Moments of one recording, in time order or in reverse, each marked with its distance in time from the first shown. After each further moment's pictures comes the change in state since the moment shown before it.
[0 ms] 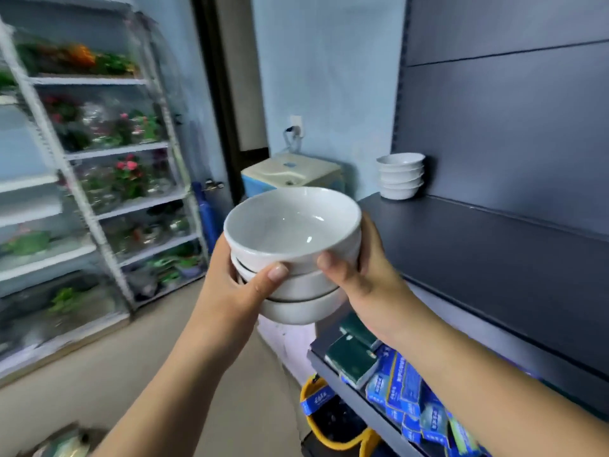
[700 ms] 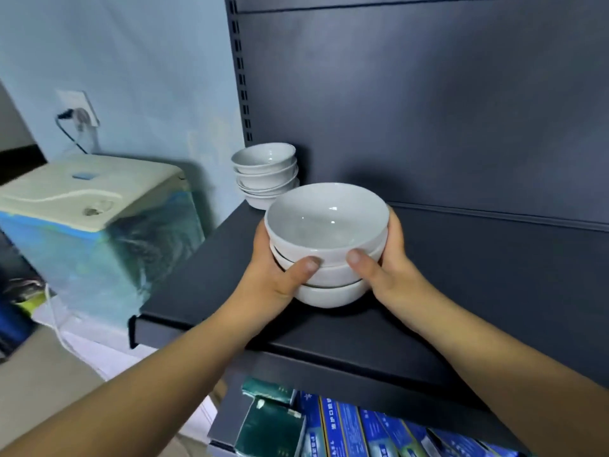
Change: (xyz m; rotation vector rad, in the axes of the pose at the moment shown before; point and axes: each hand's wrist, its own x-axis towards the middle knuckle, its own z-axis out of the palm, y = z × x) left_hand 0.207 -0.161 0.147 -0.173 -0.587 0.073; right_hand 0.077 0.057 -0.177 -0.419 0.496 0.071
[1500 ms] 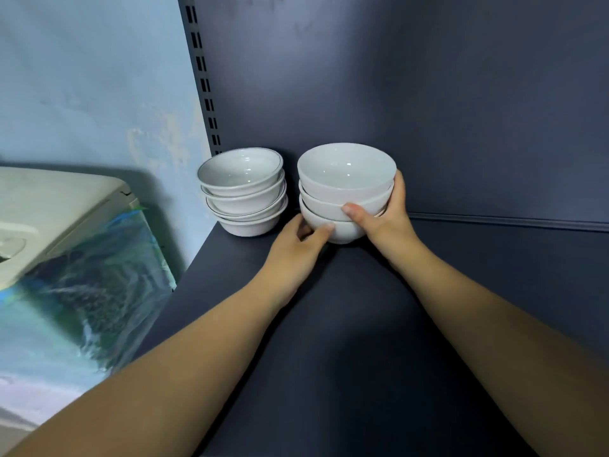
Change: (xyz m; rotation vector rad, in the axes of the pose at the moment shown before) left_hand 0.116 -0.081 0.005 -0.078 -0.120 -0.467; right_hand 0.137 0.067 -0.040 -0.217 0.420 0.032
